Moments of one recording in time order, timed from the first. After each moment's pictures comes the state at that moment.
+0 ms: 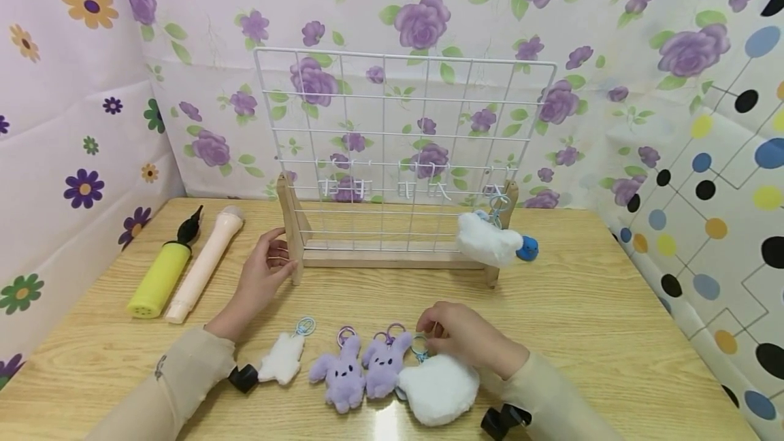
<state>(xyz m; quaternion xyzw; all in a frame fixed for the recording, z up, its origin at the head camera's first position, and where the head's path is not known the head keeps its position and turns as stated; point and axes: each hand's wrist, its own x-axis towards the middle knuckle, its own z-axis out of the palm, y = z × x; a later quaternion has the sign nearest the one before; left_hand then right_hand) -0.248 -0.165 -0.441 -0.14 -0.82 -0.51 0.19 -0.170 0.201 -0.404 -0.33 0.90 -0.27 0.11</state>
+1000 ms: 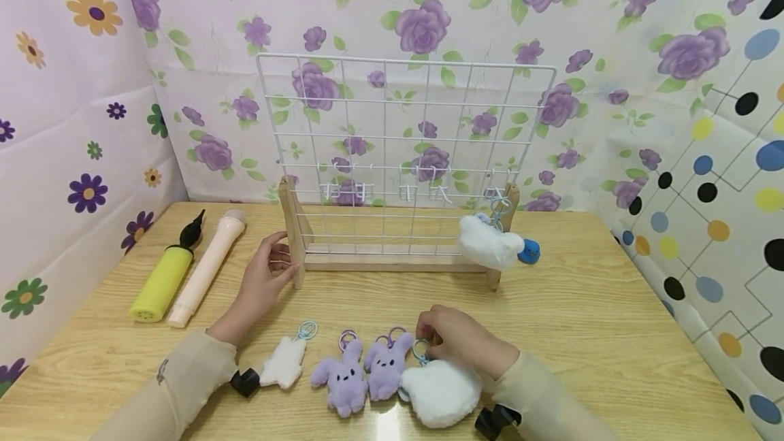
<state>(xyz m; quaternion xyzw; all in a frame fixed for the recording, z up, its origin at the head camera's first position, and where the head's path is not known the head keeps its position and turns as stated) -0.247 -0.167 -0.439 -0.13 -0.84 -0.51 0.17 -0.174 0.188 -0.408 -0.33 0.91 -0.22 0.11</state>
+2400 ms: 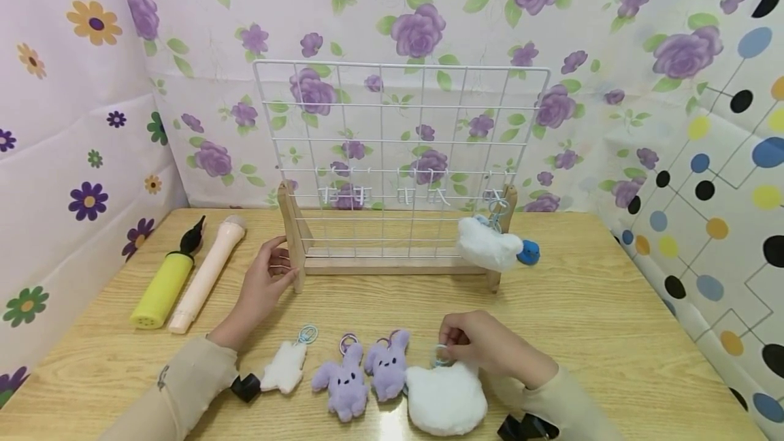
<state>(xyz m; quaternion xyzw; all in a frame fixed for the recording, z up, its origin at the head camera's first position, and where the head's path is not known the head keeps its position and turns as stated) -0.245 -0.166 -0.438 -0.13 -0.84 -0.50 0.17 -0.160 0.223 -0.390 -0.30 0.88 -0.33 0.15</state>
